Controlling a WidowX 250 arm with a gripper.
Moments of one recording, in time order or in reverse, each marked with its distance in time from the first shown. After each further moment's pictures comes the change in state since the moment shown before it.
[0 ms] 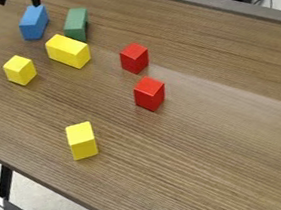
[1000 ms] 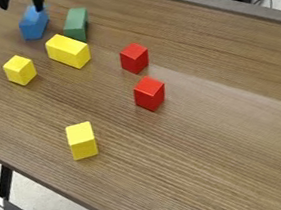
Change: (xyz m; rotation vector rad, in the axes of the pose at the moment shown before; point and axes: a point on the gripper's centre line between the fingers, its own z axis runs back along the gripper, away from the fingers) arm 0.019 0.006 -0.027 0.131 -0.026 0.104
